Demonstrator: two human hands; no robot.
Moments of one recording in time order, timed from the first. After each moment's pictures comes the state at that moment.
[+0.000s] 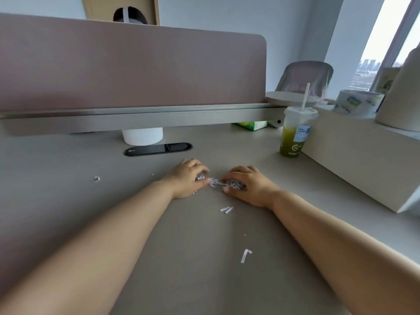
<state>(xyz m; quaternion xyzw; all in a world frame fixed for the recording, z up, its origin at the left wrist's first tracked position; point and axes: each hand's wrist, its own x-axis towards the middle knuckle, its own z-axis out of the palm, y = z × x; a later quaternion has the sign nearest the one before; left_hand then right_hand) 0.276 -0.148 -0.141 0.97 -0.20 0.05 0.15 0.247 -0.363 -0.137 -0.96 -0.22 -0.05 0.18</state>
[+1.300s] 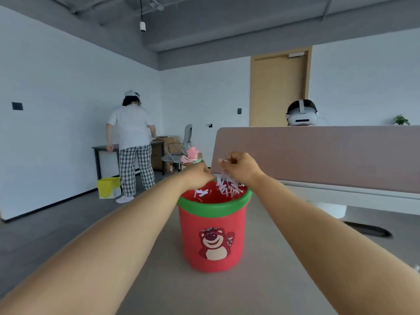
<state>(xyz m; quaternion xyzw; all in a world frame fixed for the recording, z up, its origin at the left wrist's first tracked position) 0.043 0.200 0.060 0.94 0.19 0.16 0.23 0.132 0.086 0.062 -0.78 -0.40 -0.05 0.48</state>
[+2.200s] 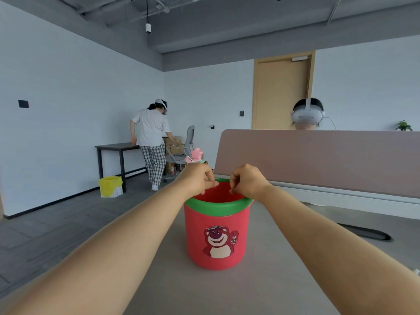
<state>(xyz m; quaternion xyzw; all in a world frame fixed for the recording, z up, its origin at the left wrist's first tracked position) 0.024 0.206 0.046 0.94 0.14 0.25 0.19 0.122 0.074 0.048 -0.84 -0.45 -0.07 0.29</state>
